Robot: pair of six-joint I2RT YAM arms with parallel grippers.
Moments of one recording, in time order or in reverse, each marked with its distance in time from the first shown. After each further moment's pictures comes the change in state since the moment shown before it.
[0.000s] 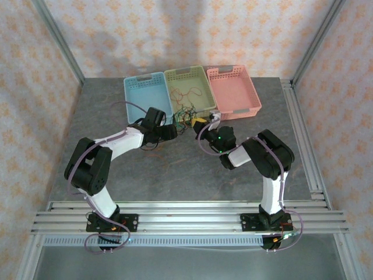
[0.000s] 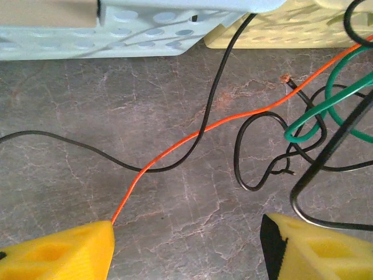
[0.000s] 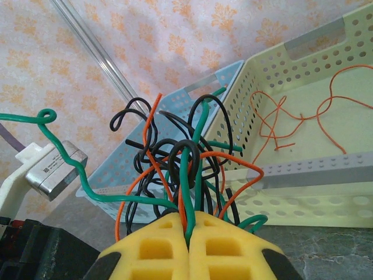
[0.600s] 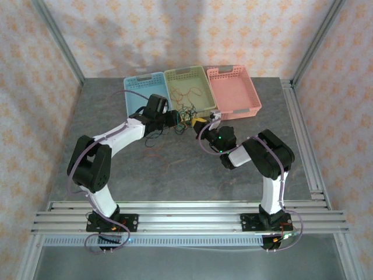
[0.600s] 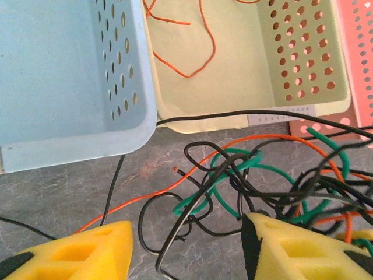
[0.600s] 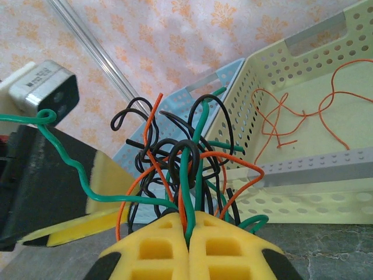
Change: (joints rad) left arm 0.000 0.045 0.183 -0.003 0.022 -0.053; right arm -0.005 0.000 0.000 0.000 -0.012 0.024
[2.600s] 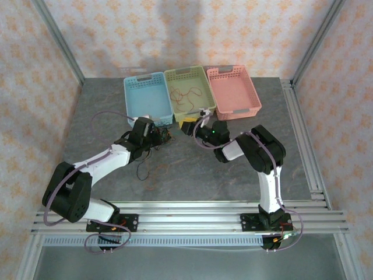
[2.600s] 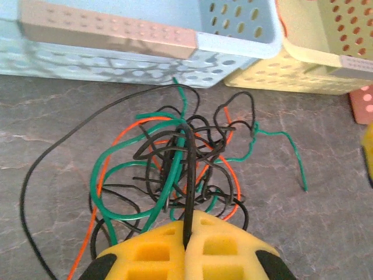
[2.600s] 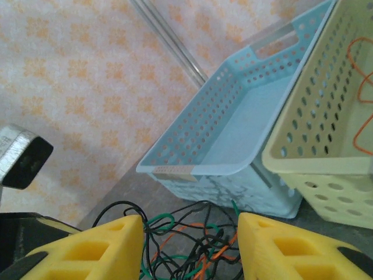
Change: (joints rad) left arm -0.020 -0.347 -0.449 0.148 -0.176 0.015; right arm 0.018 0.114 0.174 -0.063 -0.252 0.093
